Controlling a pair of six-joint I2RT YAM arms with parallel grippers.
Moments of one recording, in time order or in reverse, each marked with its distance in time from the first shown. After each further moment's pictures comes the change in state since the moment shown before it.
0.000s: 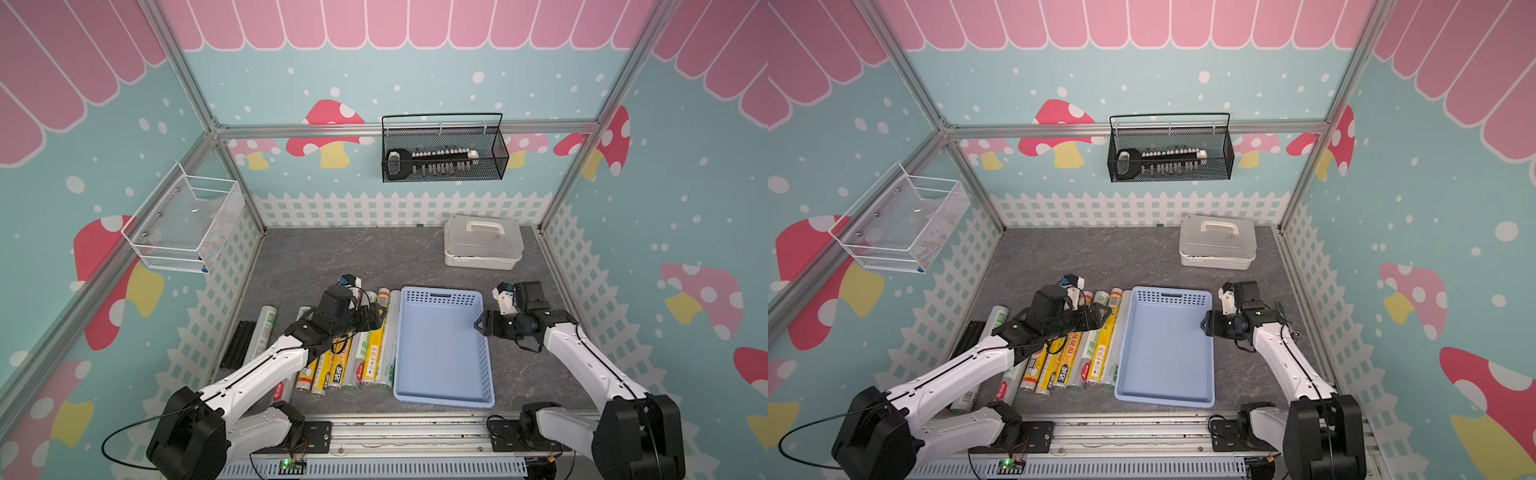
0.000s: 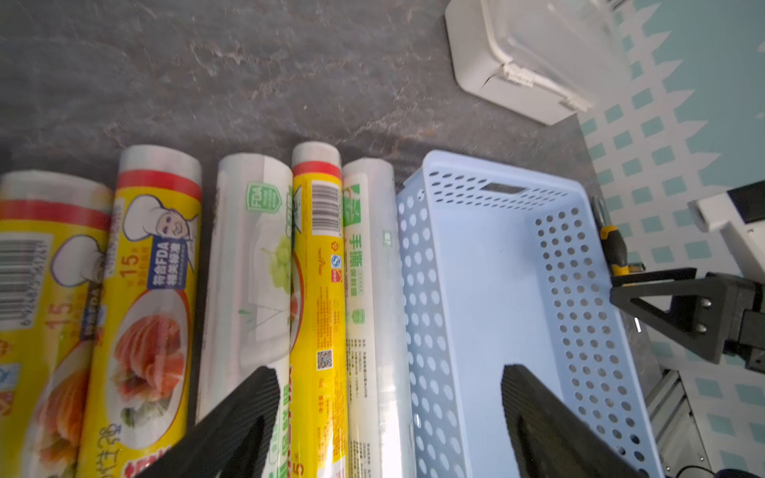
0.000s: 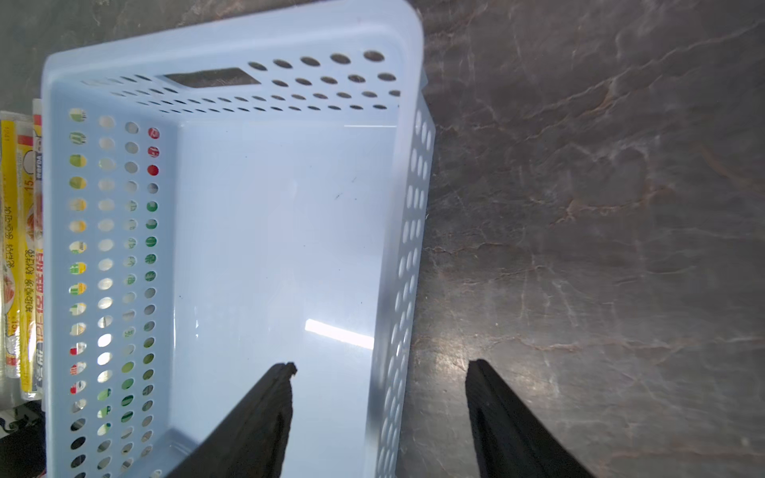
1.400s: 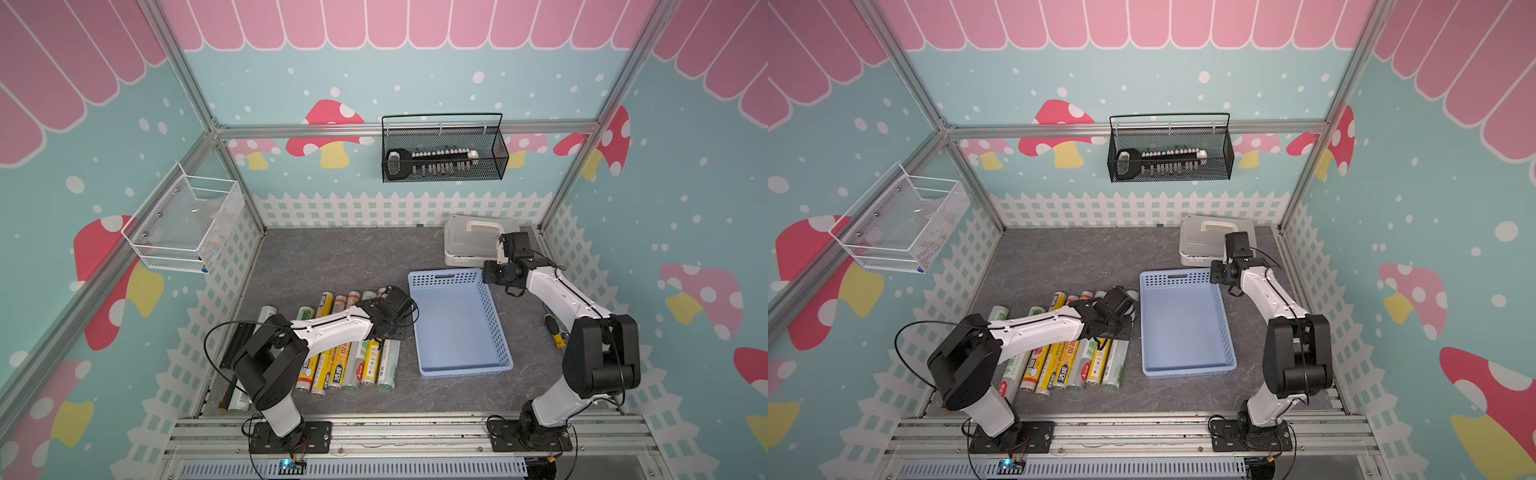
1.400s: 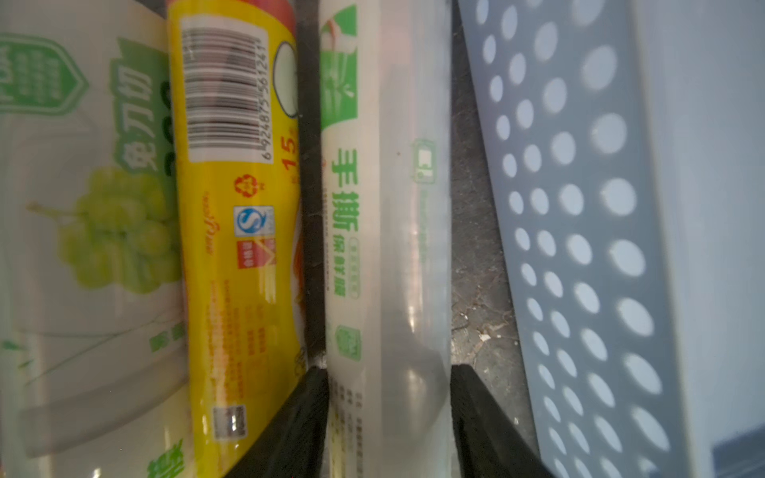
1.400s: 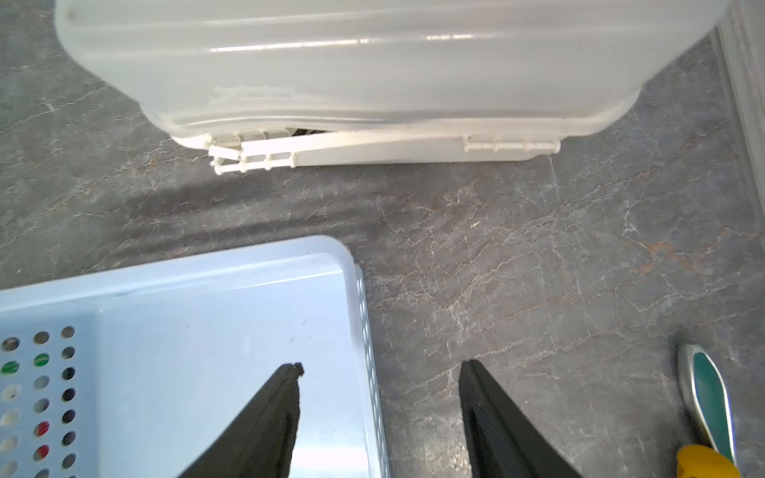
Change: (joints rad) left arm -0.246 0.542 0.381 -0.284 -0.270 -0.050; right arm -0.007 0.382 0.457 0.085 0.330 -0.016
